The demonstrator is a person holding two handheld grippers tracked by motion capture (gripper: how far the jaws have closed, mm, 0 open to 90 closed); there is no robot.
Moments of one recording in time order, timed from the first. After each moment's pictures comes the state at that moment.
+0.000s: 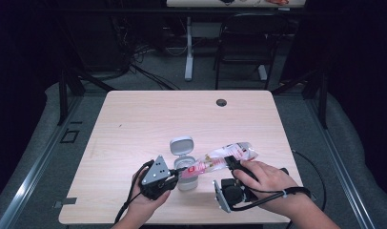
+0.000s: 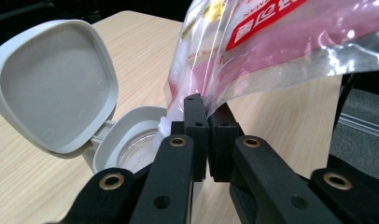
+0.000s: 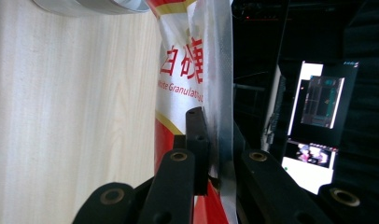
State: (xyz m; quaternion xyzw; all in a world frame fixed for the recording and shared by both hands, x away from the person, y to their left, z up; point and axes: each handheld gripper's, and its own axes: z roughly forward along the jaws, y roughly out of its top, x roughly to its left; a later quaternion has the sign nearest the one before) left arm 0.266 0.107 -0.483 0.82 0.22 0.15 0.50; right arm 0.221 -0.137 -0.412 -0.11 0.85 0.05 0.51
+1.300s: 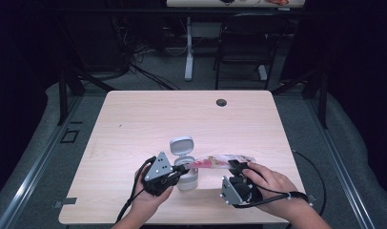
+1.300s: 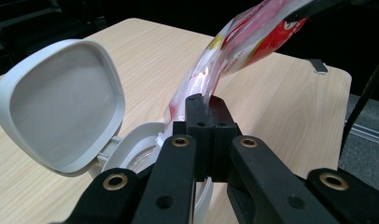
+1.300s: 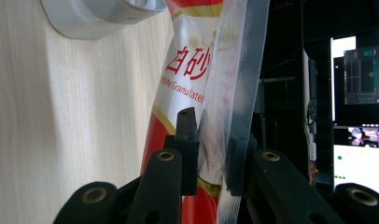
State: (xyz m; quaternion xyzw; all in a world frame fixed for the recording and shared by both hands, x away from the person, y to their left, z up) left arm 0.273 0.100 -0.478 0.82 0.22 0.16 0.51; right arm 0.230 -0.157 -0.437 -0.03 0.87 0.13 0.47
